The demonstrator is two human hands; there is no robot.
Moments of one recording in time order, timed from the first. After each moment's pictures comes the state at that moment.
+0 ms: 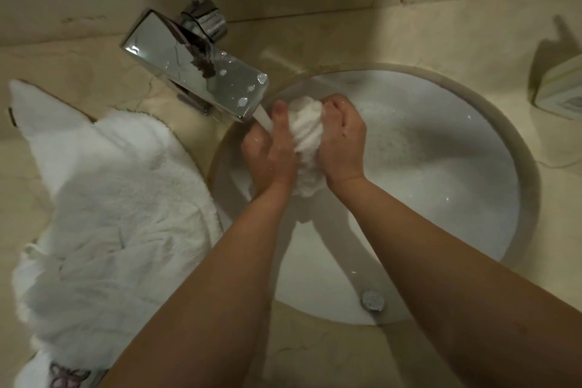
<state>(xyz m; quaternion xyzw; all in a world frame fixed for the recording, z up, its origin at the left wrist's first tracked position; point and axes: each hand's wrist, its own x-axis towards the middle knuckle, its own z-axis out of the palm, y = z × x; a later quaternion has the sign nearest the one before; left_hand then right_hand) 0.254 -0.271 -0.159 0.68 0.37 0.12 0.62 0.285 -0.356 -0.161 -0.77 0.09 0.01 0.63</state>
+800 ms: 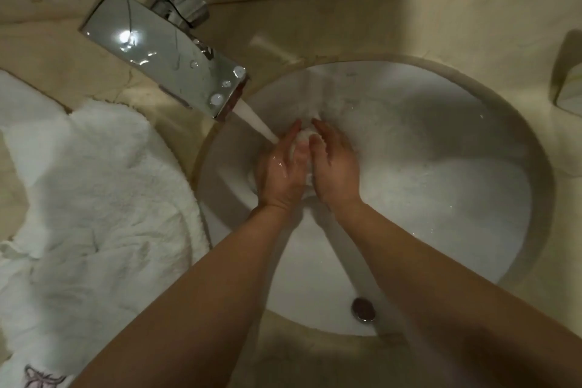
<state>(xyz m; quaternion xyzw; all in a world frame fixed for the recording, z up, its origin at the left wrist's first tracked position) 0.227 -0.285 -0.227 0.83 0.21 0.05 0.51 0.257 -0.379 -0.226 -0.87 0.03 0.10 0.48</state>
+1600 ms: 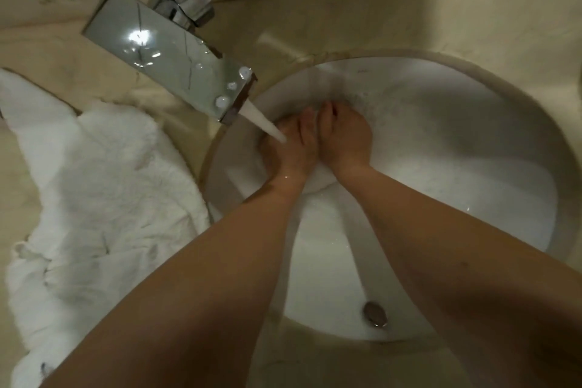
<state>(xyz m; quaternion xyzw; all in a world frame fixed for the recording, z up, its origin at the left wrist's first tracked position) 0.268 -0.282 -0.217 0.88 0.29 -0.05 0.38 0.307 -0.364 -0.234 -0.93 0.06 0.09 0.34</state>
